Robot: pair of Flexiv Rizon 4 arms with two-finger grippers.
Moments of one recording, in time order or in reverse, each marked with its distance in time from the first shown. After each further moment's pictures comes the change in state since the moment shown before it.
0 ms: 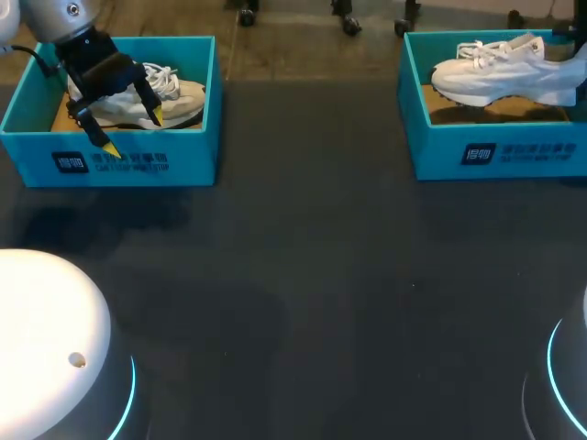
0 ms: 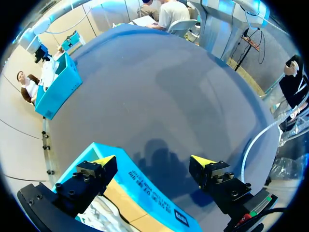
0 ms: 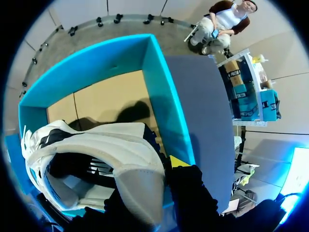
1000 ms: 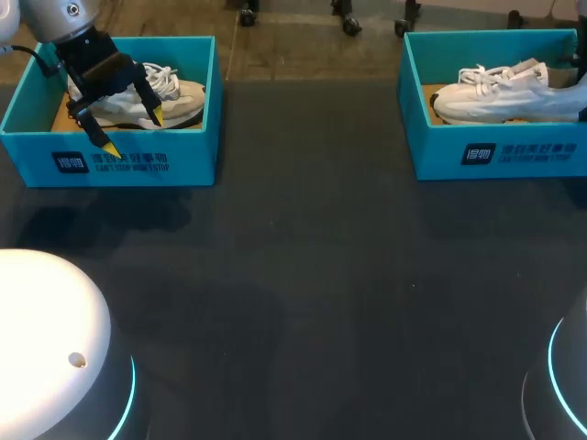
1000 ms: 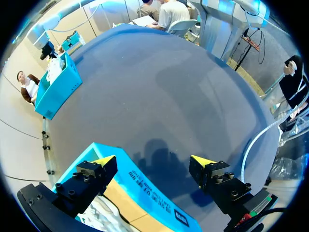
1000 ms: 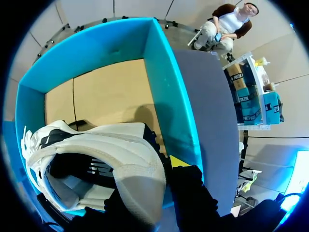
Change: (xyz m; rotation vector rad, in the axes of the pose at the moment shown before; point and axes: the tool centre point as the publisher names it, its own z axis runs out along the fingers) left arm 0.000 0.000 0.000 0.000 0.000 0.000; right arm -0.006 -0.033 0.027 -0.072 0.015 -0.036
